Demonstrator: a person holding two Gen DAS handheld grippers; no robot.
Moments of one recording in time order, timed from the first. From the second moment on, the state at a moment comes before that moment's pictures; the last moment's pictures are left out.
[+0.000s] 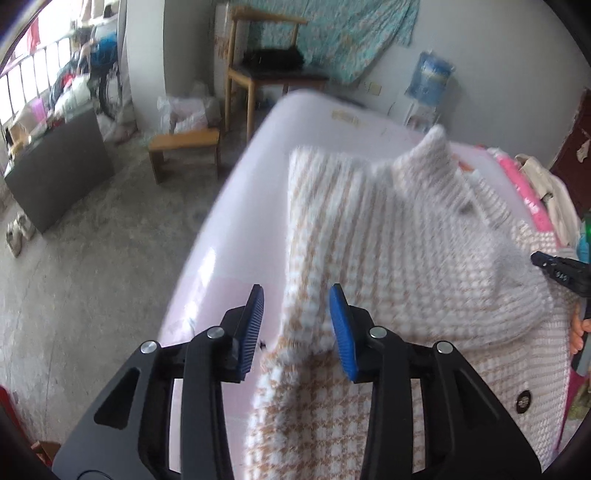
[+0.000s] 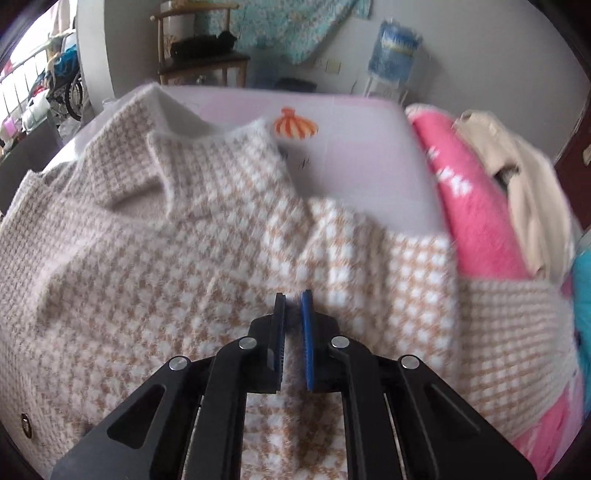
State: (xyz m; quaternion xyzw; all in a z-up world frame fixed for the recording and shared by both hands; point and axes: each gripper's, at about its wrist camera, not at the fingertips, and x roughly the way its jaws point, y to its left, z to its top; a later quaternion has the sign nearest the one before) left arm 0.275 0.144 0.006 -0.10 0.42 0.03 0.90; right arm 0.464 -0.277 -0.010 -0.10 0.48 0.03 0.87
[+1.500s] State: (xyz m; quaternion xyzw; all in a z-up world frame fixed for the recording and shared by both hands) left arm 0.311 0.041 -0.026 0.05 0.47 -0.03 0.88; right arm 0.367 -0.193 -0.020 -0.08 0.50 0.17 0.85
